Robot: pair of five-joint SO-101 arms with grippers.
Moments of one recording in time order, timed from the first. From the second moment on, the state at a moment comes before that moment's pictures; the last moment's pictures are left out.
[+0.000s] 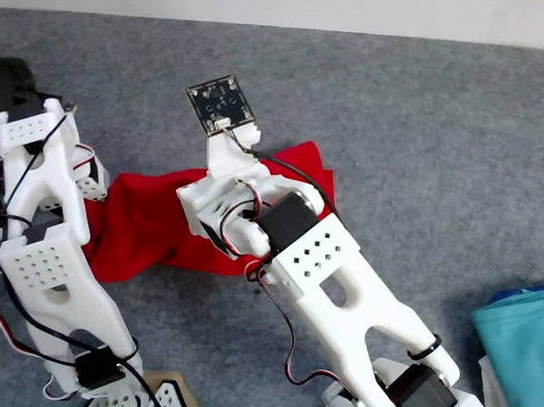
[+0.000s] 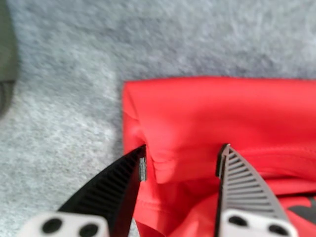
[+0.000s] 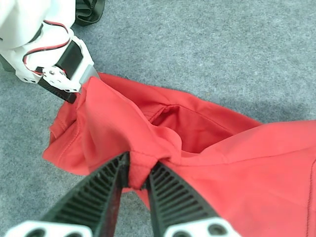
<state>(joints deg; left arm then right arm) -29.8 38.5 -23.6 94.9 -2.7 -47.2 -19.3 10.9 60.5 -12.4</state>
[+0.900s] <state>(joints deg) -28.2 38.5 -23.6 93.9 -4.3 -47.2 -19.3 10.9 60.5 -12.4</state>
